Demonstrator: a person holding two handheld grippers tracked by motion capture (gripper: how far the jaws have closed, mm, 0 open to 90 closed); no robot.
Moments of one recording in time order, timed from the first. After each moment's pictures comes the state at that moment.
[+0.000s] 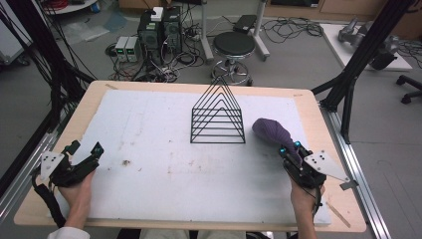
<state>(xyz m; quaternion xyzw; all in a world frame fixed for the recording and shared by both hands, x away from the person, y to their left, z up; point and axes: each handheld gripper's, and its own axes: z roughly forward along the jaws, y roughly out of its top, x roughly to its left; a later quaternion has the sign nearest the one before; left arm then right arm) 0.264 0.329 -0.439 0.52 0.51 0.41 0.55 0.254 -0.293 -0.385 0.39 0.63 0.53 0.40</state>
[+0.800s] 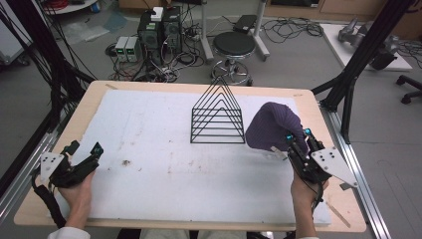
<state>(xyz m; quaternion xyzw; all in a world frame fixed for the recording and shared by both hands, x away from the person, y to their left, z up) 0.260 0.327 -0.438 0.51 0.51 0.42 0.55 0.246 -0.279 -0.344 0.37 0.57 0.56 0.48</state>
